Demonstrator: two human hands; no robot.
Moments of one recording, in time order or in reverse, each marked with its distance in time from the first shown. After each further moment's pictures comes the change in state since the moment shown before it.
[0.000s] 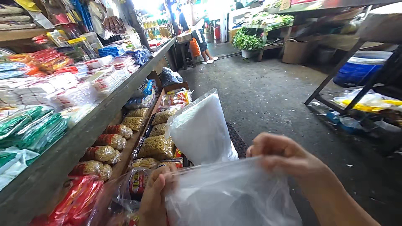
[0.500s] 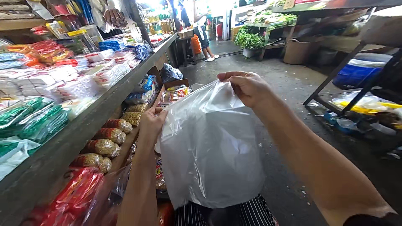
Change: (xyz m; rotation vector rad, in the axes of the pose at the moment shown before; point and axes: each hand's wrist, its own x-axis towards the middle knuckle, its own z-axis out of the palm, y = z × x) left_hand 0.139 0.037 -0.002 1.022 0.436 -0.358; right_hand 0.156 -0.023 -0.019 0.047 0.669 0.407
